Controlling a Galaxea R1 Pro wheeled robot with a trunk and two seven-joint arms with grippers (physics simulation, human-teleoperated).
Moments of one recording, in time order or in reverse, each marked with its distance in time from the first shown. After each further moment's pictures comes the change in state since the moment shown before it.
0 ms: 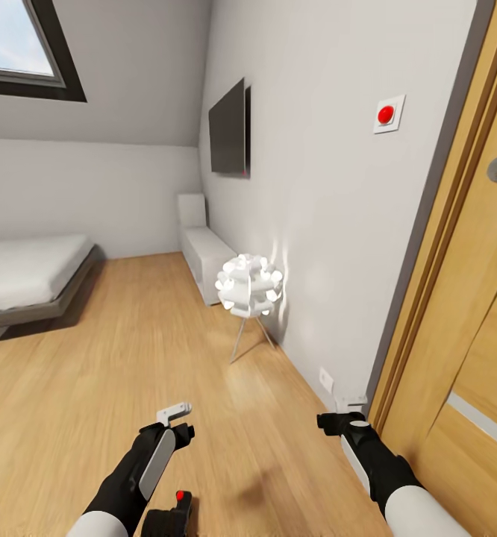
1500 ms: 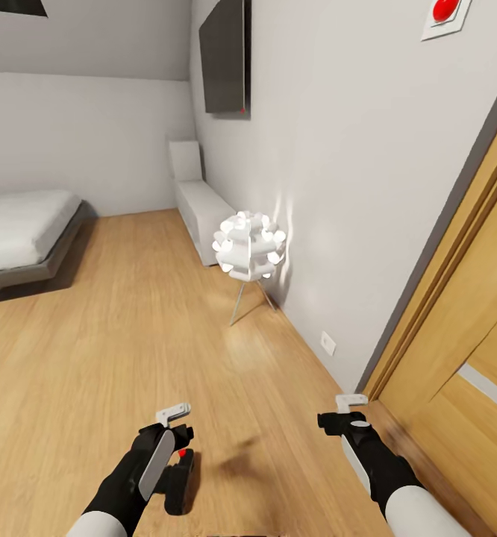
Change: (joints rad) left arm 0.000 0.004 -0.003 0.006 -0.009 0.002 0.000; right arm 0.000 -0.001 -0.003 0.002 -0.004 -0.009 -0.002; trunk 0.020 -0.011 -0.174
